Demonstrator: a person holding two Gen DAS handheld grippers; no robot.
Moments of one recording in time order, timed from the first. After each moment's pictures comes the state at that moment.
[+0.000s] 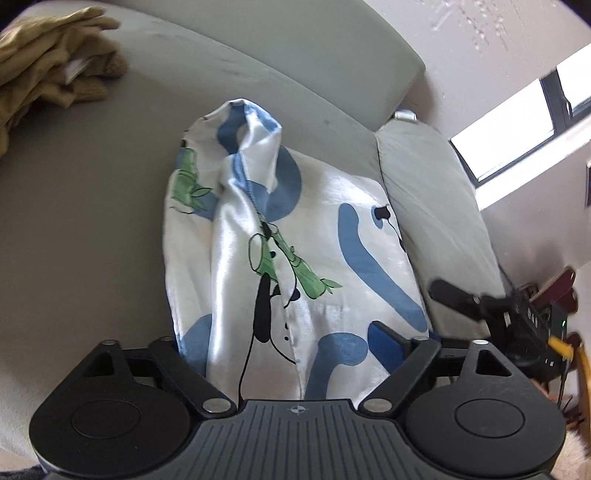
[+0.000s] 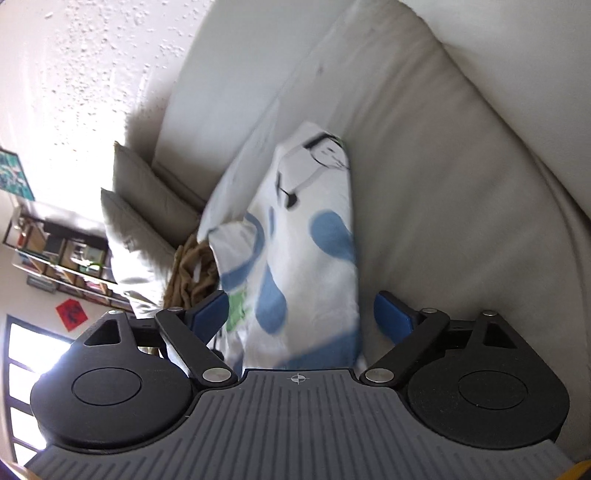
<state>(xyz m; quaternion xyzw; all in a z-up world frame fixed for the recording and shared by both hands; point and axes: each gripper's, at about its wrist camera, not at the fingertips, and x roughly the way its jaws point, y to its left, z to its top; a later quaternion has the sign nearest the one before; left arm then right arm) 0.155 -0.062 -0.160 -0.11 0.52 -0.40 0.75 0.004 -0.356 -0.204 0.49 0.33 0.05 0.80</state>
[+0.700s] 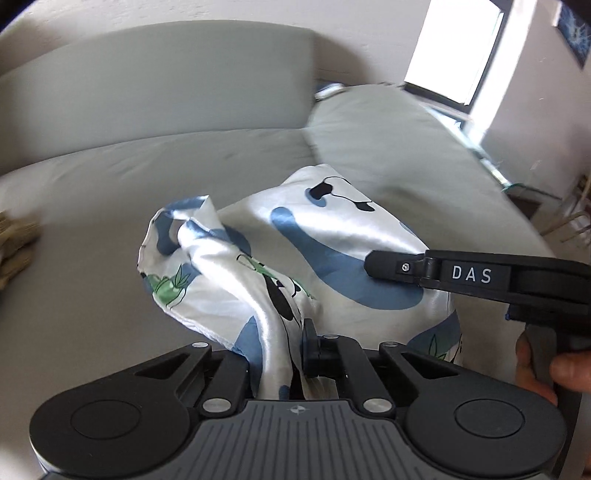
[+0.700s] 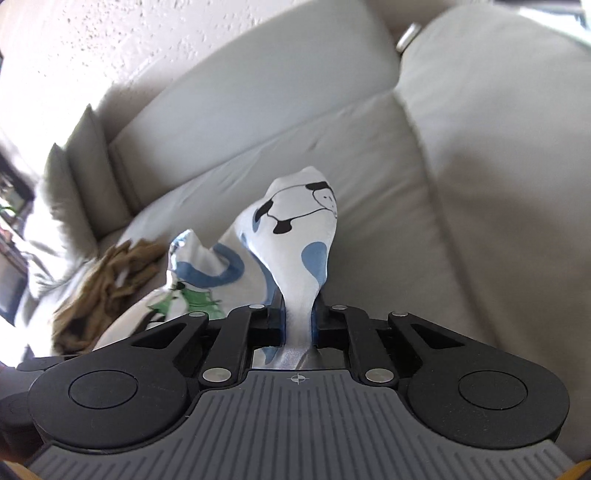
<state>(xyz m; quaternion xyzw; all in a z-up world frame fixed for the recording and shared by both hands) 0.072 -0.220 -0.087 0.09 0.41 -0.42 0.81 -0.004 -0.348 -0.124 0.28 0.32 -0.10 0.90</state>
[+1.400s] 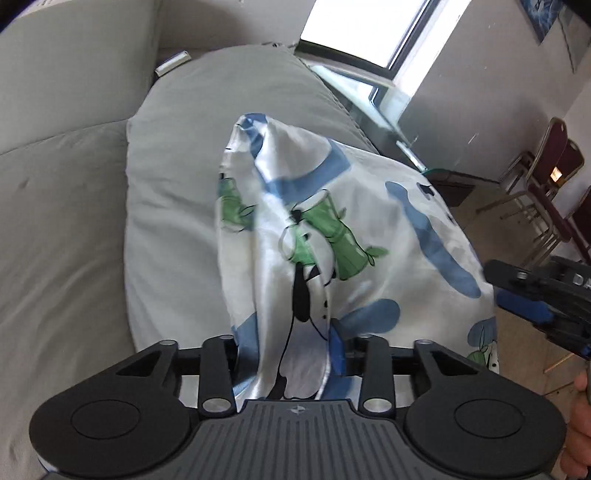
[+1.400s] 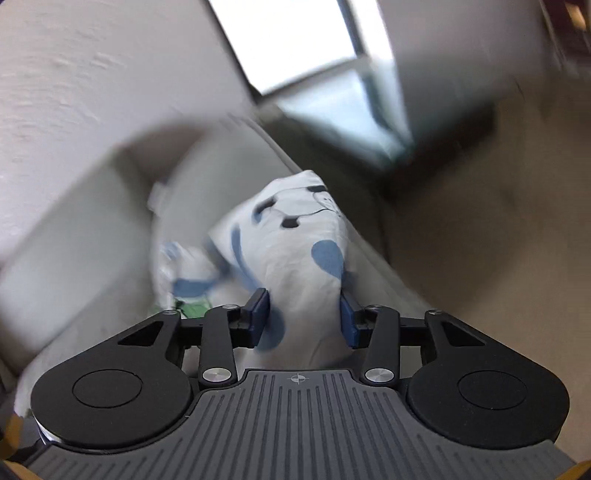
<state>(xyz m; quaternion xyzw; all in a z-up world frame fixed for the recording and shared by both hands) 0.026 -0.418 -0.101 0.09 0.45 -0.50 0.74 -0.151 -0.585 -0.067 0.36 0.25 -0.38 0.81</state>
